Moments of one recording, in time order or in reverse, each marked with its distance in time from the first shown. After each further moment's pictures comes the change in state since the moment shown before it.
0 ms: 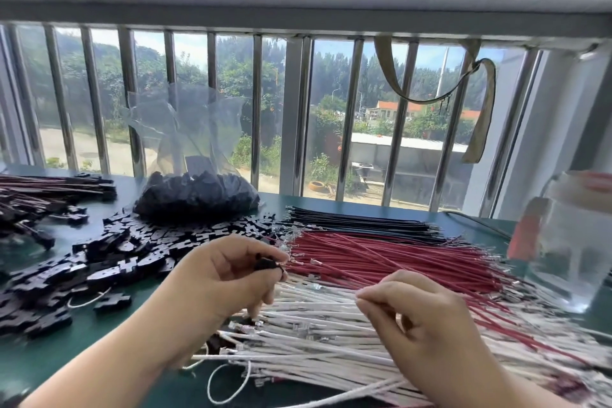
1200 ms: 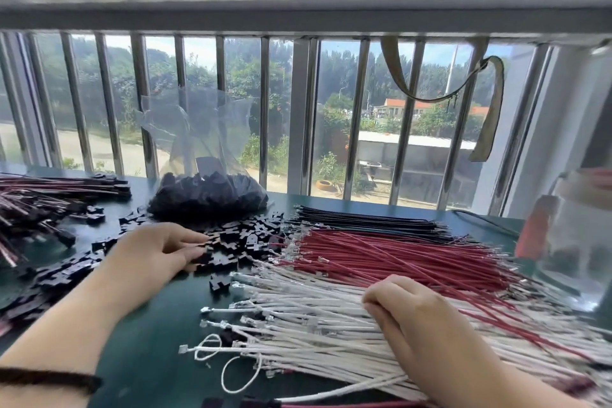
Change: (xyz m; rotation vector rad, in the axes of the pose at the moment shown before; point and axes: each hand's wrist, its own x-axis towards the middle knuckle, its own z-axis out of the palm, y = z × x) left_hand 0.018 -0.017 -0.088 0.753 0.344 -0.103; right_hand -0.002 -0.003 -0.001 -0.241 -0.334 0.055
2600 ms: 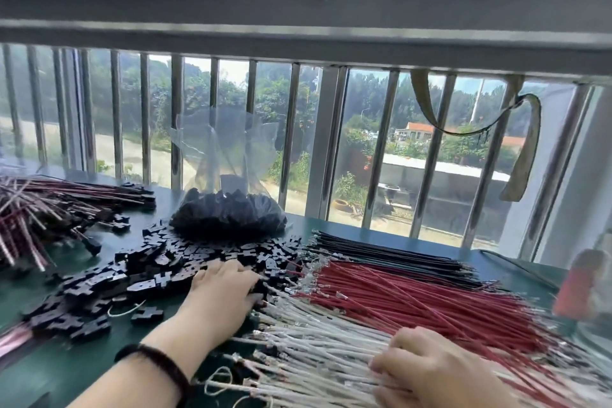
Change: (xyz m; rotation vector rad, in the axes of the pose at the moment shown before) left_hand 0.026 -0.004 0.071 0.650 -0.119 0.129; right_hand 0.014 0.000 -0.009 -0.198 -0.181 -0.161
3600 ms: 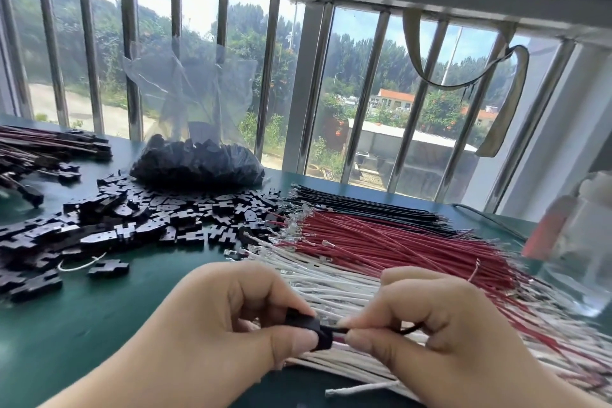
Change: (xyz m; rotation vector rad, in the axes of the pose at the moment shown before) left_hand -0.104 0.047 -0.057 -1.191 -0.178 0.254; right_hand 0.003 -0.045 -0.036 0.653 0.150 0.081
